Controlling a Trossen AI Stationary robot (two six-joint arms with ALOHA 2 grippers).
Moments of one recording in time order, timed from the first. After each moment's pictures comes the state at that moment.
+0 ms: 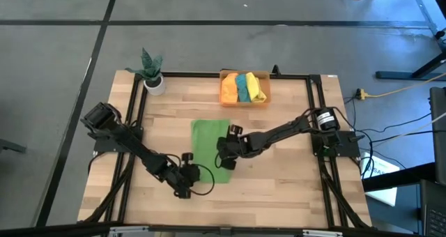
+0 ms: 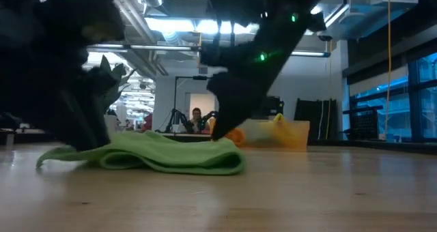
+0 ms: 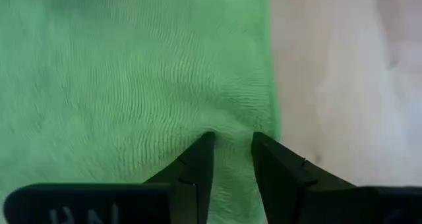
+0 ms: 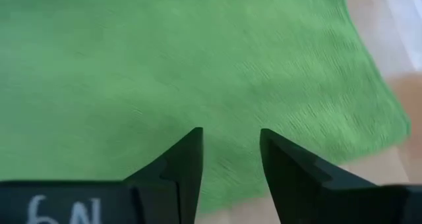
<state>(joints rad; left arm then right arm) -0.61 1.70 0.78 -0.10 -0.41 -0.52 0.20 2.03 1.31 -0.34 0.41 0.29</state>
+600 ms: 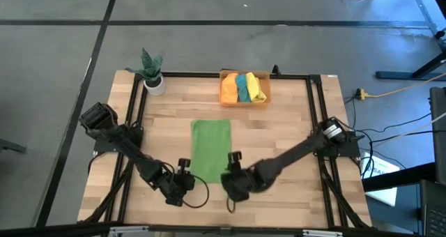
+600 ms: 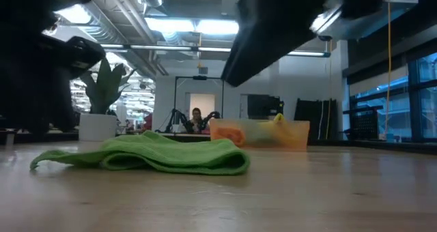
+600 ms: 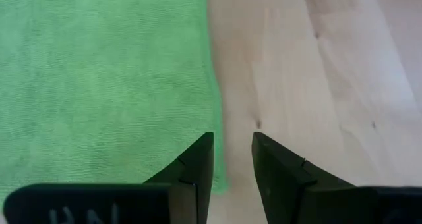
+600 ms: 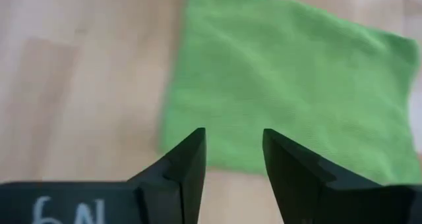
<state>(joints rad) -0.71 1.67 0.86 -0.26 -0.43 -0.46 0.48 2.03 1.56 -0.64 0.45 0.15</state>
